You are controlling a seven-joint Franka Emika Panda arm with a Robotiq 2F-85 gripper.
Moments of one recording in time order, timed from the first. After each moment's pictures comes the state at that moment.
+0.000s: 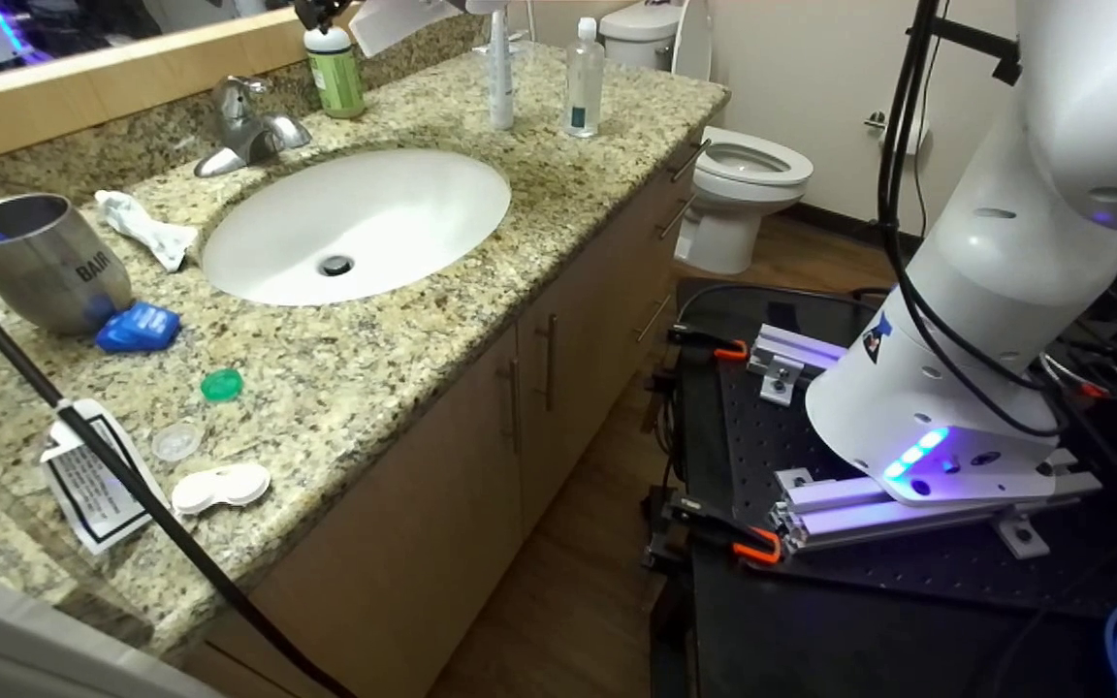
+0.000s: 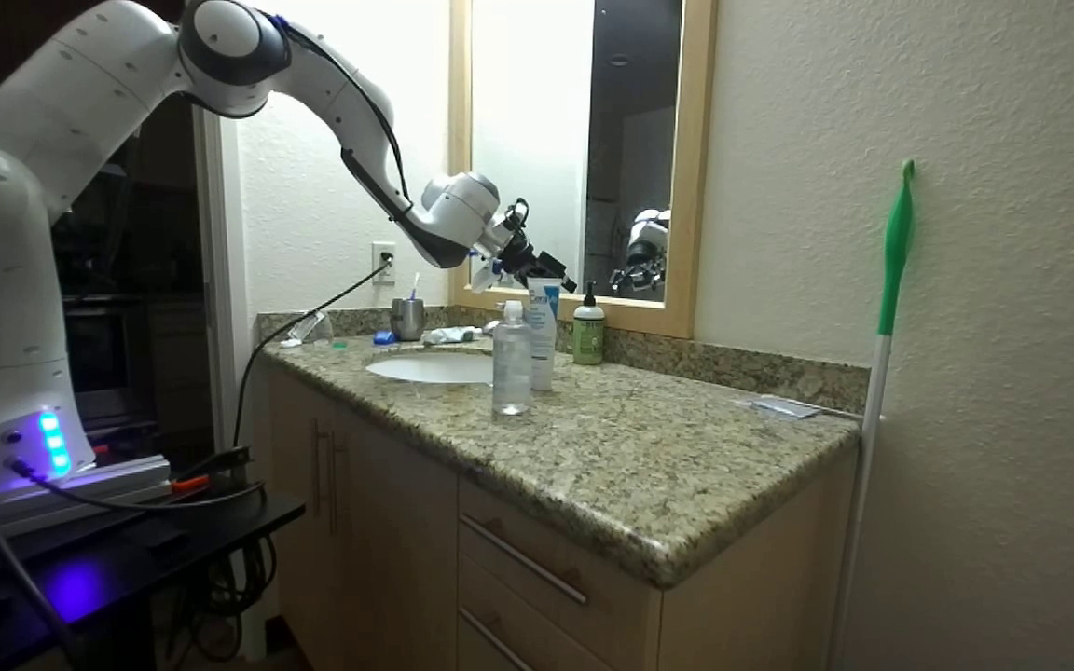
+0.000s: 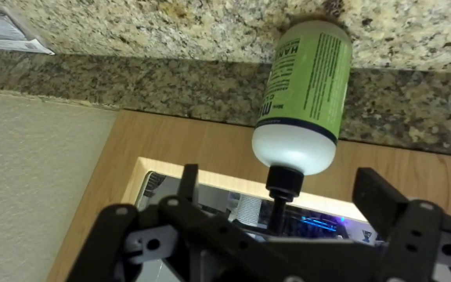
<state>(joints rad) -0.47 0.63 -0.15 -1.58 -1.44 2.93 1.35</state>
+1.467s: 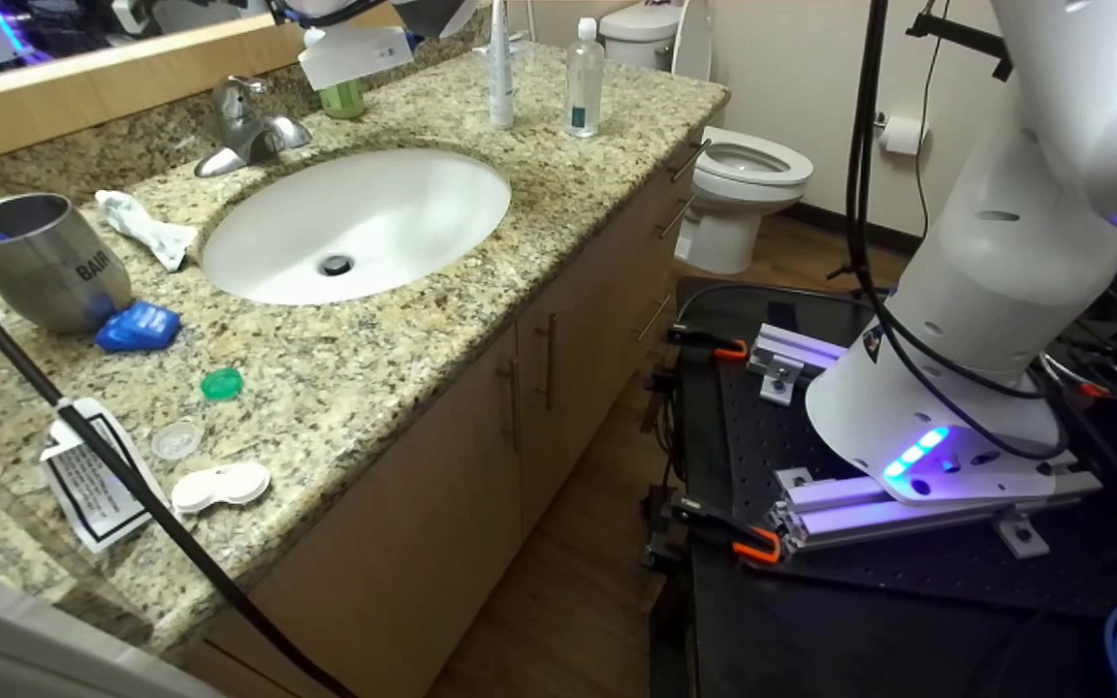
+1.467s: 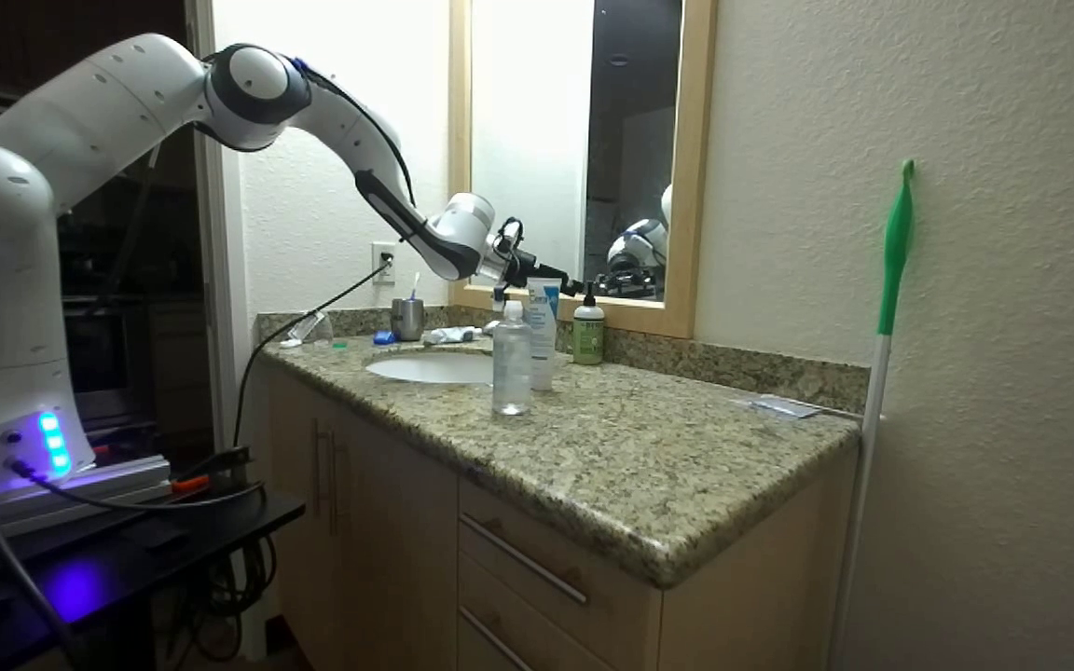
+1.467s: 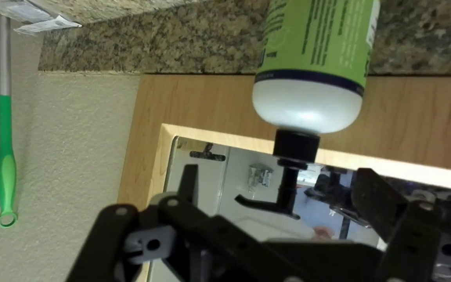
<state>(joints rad) -0.34 0.77 -0.19 -1.40 -1.77 2.62 1.97</state>
